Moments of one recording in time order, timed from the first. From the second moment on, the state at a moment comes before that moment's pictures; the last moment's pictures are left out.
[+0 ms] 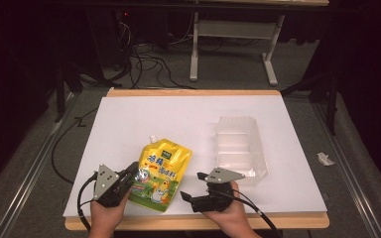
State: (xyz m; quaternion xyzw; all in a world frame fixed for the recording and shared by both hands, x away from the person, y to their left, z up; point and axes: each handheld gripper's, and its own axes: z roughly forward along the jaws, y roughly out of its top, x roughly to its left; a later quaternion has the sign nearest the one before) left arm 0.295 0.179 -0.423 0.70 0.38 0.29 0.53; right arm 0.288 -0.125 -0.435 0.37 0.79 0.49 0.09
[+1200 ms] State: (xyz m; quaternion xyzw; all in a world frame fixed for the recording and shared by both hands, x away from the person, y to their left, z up) left arm 0.301 0.179 -0.426 0.70 0.39 0.27 0.53; right arm 0.318 -0.106 -0.449 0.41 0.74 0.53 0.07
